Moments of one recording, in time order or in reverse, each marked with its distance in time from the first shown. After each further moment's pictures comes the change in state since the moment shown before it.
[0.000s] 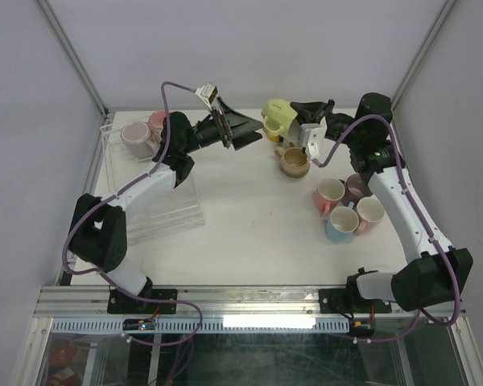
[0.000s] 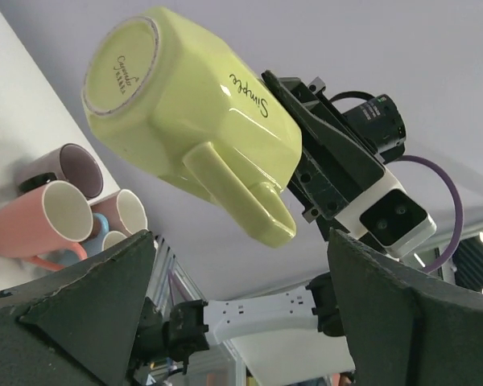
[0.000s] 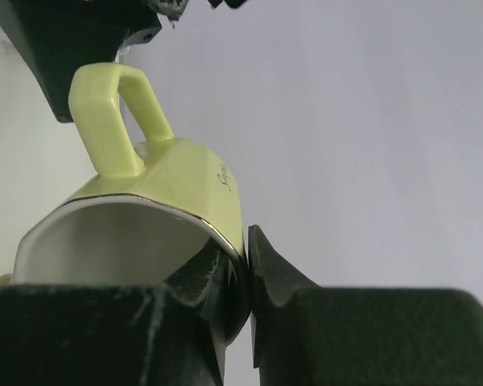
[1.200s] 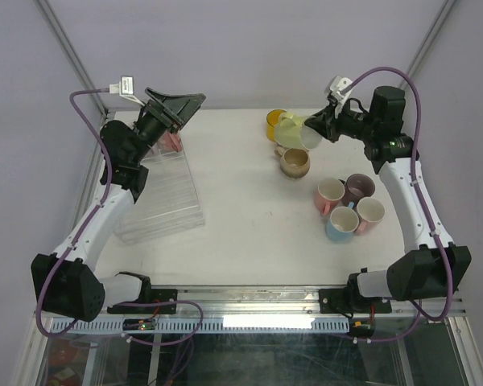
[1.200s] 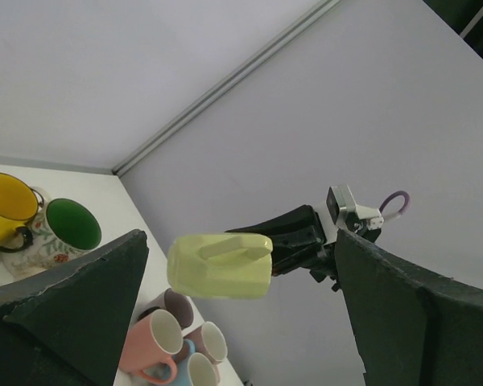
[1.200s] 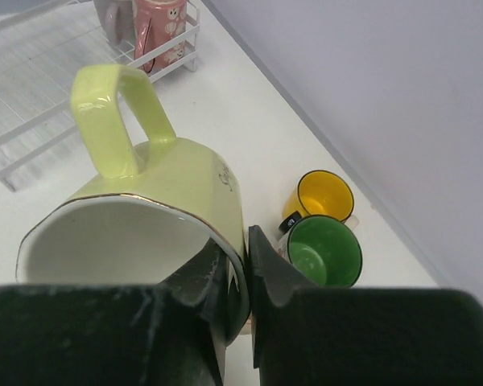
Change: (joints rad) left arm 0.245 -0.364 -0.127 -0.104 -0.272 0.219; right arm -0.143 0.045 0.095 -0.274 0.066 0.861
